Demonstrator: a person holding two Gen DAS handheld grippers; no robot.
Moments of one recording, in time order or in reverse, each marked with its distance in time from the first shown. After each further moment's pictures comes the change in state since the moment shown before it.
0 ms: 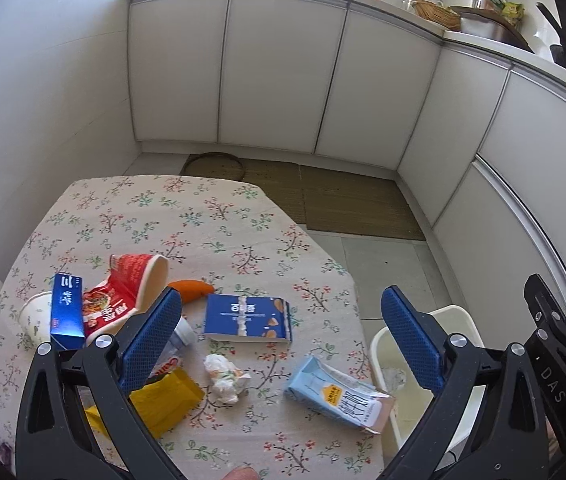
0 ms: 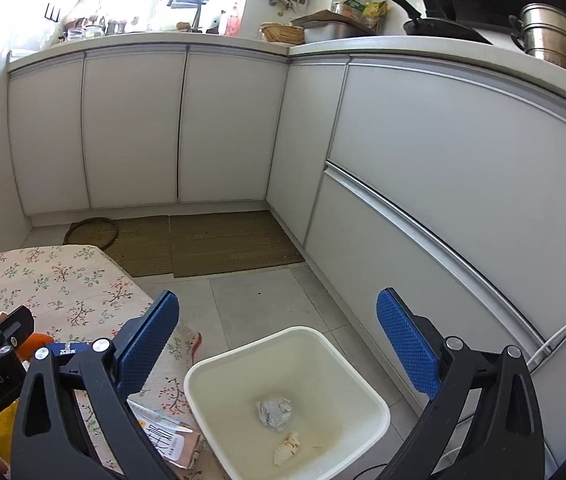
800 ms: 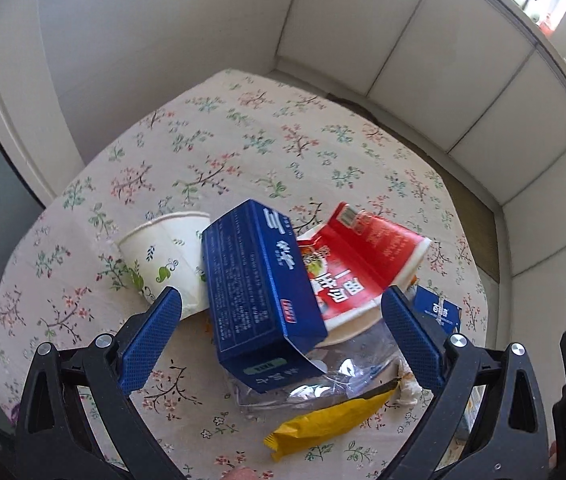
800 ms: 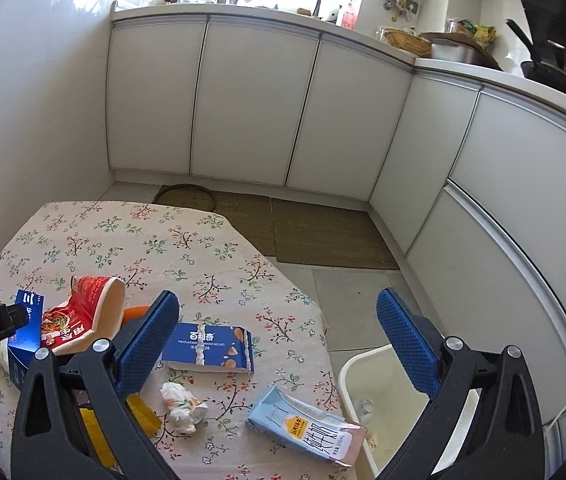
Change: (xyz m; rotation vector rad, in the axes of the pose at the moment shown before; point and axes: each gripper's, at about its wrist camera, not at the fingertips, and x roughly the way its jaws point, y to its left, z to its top) left arm 0.036 0.225 -0.027 -0.455 0.231 0.177; right arm -0.015 0.166 -0.020 -0.198 0.023 0.243
